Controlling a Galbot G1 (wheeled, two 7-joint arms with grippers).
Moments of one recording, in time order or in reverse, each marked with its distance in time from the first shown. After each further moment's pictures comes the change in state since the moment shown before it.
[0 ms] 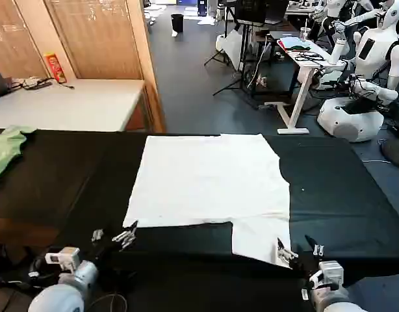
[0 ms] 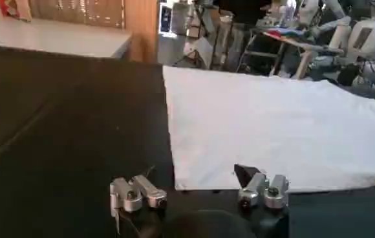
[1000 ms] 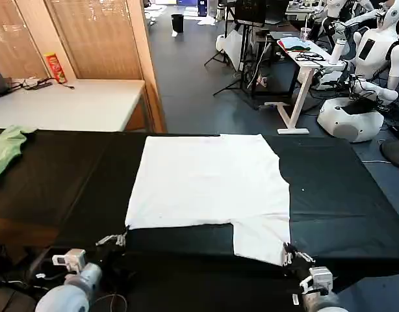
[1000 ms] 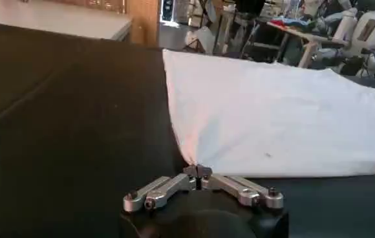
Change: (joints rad) left arm 0.012 -0.023 0.008 0.005 0.017 -0.002 0.012; right arm -0.039 0.017 0.003 0.017 -0.022 -0.008 0.016
